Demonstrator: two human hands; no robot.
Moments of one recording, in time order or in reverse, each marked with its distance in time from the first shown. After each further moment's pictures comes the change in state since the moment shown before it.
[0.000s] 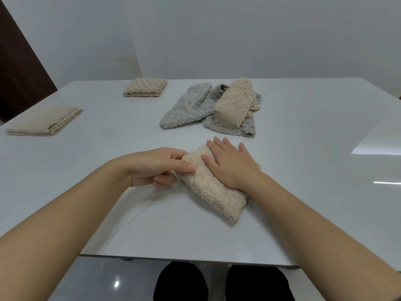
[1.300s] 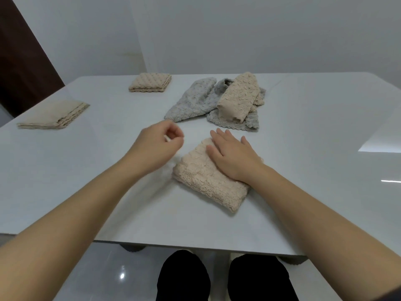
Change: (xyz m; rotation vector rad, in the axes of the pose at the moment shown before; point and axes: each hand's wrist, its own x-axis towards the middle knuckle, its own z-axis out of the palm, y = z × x) left_hand -0.003 -0.003 0.010 0.475 0.864 0.316; right_hand -0.006 -0.004 -0.007 0.109 0.036 -0.018
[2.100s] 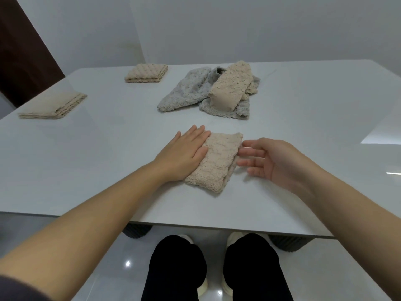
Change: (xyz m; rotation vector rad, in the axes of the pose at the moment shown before) left_hand -0.011 0.000 0.074 0.472 -0.414 0.232; right_hand -0.083 0.047 -0.038 1.454 -0.011 0.499
